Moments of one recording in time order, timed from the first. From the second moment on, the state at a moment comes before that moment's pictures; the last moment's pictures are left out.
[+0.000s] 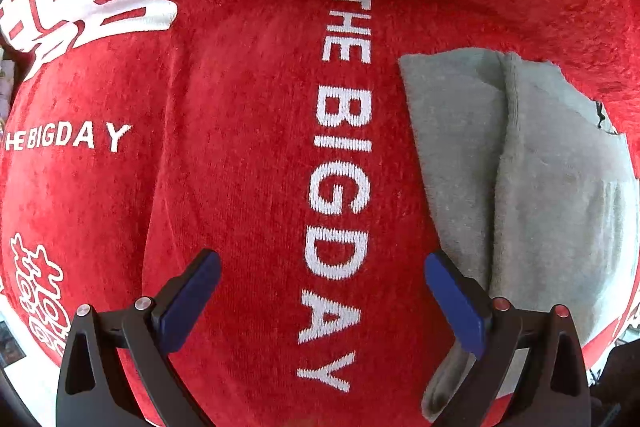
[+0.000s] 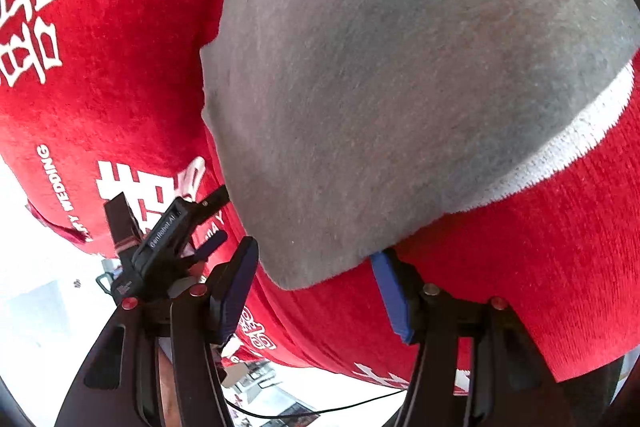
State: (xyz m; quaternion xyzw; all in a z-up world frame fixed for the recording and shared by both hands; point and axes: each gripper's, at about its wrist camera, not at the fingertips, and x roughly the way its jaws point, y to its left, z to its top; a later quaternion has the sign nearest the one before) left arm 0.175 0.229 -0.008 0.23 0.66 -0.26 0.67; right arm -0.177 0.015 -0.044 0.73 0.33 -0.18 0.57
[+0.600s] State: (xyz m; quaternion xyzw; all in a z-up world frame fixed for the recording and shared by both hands) left arm 0.186 0.220 -0.021 0.13 0.70 -0.36 0.60; right arm -0.160 0.007 -0.055 0.76 0.26 -0.18 0.56
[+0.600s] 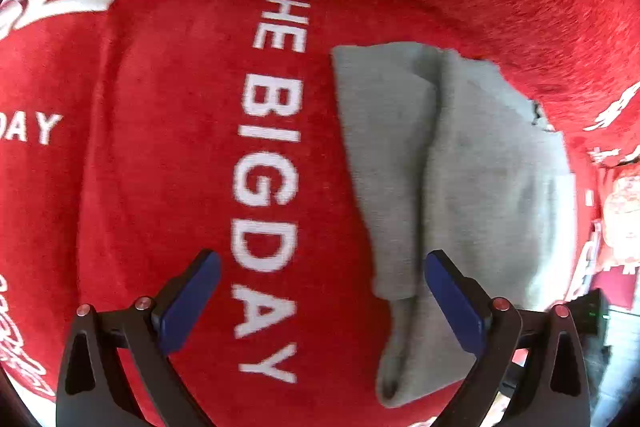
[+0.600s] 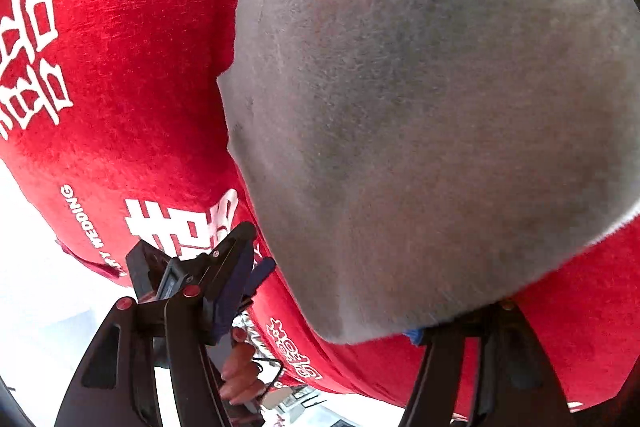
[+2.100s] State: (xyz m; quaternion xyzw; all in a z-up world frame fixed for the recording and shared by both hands) left arm 0.056 0.031 0.076 0.15 0.64 -0.49 0.57; right arm -0.165 -0.111 -0.026 0.54 0.48 -0.15 0.67
